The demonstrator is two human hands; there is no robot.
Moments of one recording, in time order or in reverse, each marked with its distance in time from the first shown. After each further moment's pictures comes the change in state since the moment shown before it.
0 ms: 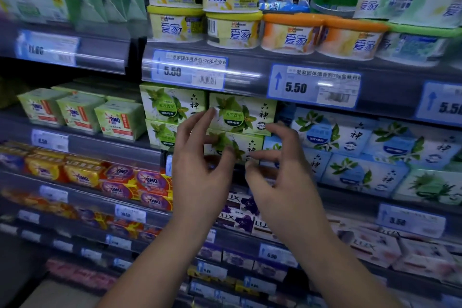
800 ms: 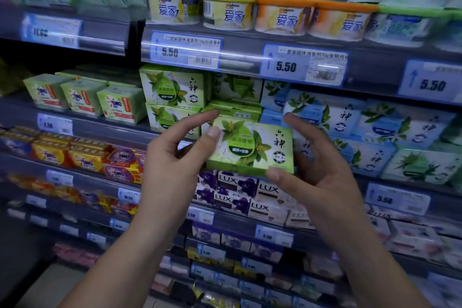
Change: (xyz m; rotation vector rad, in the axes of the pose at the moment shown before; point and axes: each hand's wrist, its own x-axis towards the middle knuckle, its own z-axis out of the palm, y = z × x) left_hand -0.026 0.025 -0.039 -0.286 -0.103 -0.172; right_hand -0.029 0.016 -0.050 0.465 -0.117 -0.098
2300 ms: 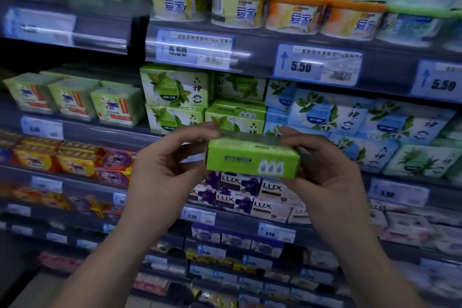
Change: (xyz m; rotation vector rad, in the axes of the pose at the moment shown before) left_hand 0.005 -0.015 -0.037 0.046 -0.179 0.116; right_hand -0.004 0.005 0.019 -0.027 0.116 0.008
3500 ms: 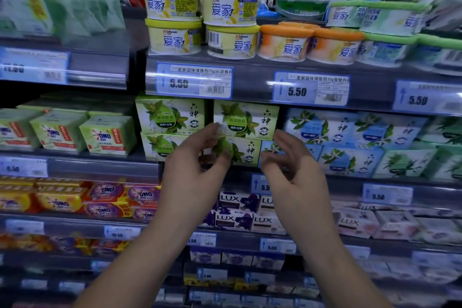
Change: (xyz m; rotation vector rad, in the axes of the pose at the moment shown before) left_hand 0.049 -0.005 0.017 0.219 0.010 -0.111; right_hand 0.023 -0.005 0.052 -0.369 0.287 0.142
